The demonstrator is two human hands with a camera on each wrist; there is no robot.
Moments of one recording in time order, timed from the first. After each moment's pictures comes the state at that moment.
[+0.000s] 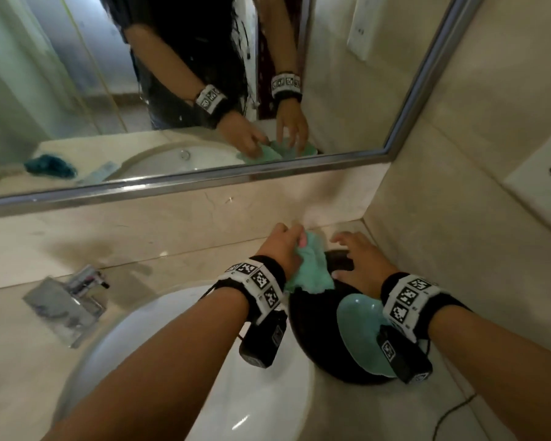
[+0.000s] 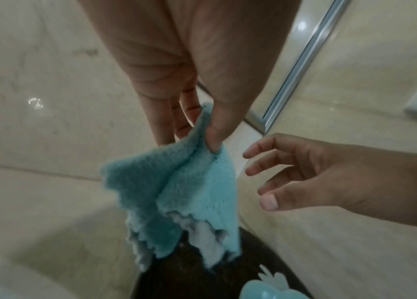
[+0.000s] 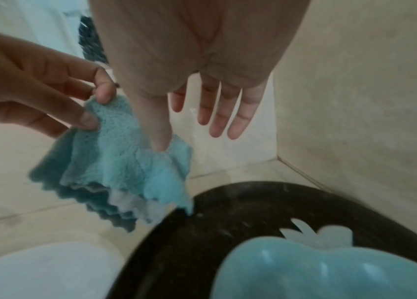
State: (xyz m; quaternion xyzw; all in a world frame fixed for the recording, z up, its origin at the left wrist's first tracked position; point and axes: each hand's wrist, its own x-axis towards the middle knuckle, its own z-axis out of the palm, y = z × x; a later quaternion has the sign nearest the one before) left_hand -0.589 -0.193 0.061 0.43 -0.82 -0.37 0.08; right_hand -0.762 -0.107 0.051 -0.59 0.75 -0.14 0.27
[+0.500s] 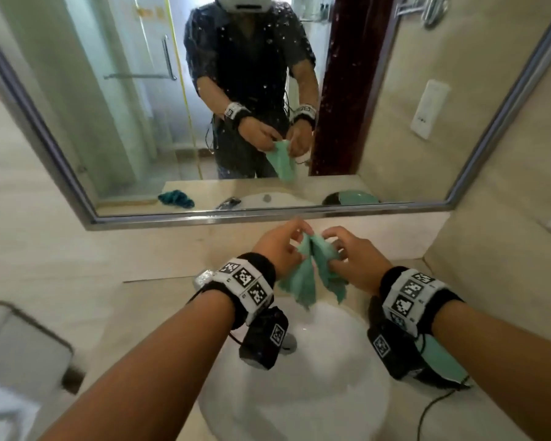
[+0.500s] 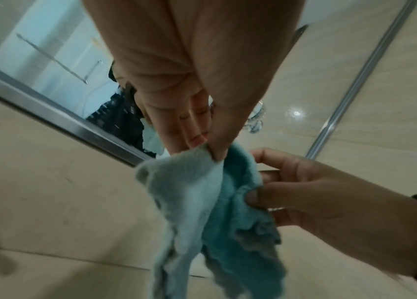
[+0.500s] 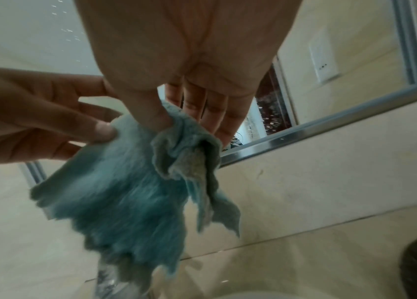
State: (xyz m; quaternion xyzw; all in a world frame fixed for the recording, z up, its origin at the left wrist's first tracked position) left_hand -0.356 -0.154 0.201 0.44 -0.79 -0.38 0.21; right_hand -0.533 -0.107 0.185 -0.66 0.66 -0.26 0.26
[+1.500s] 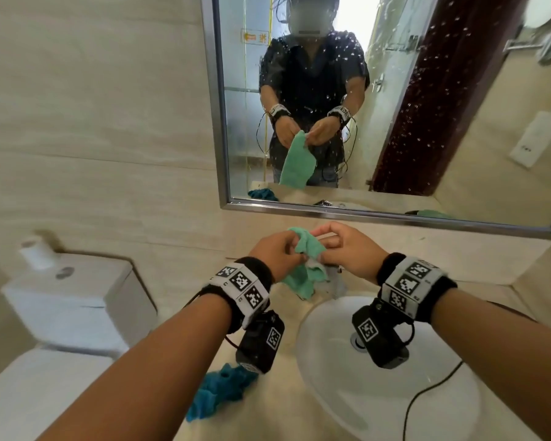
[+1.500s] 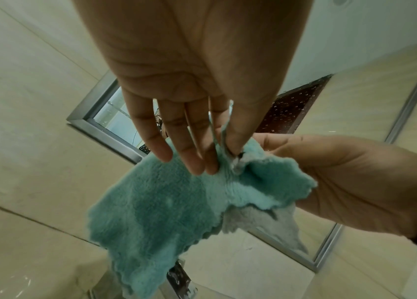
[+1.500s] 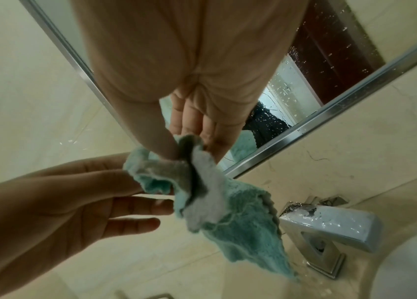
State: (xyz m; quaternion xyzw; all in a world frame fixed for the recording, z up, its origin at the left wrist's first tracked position) left_hand -0.112 -0.100 0.208 0.55 -0.74 -0.32 0.24; right_hand -0.286 -0.103 0.216 -0.65 0.51 -0.30 0.47
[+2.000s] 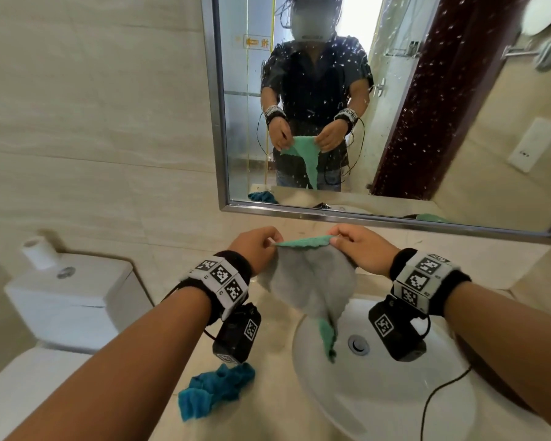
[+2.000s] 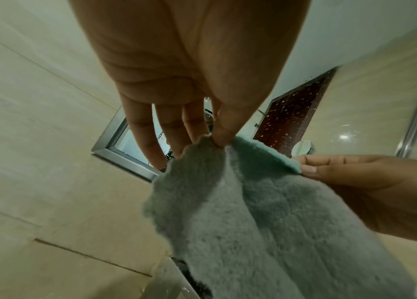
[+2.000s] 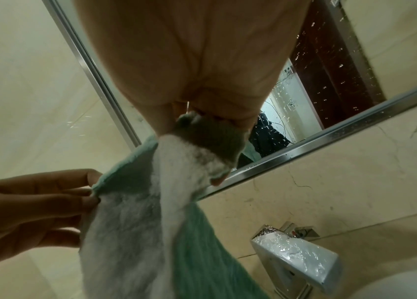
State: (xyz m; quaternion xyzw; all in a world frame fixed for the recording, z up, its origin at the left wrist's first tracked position) left_hand -0.088 -0.104 0.217 0.58 -0.73 -0.29 0.22; right_hand -0.313 -0.106 0.225 -0.75 0.55 -0.23 0.29
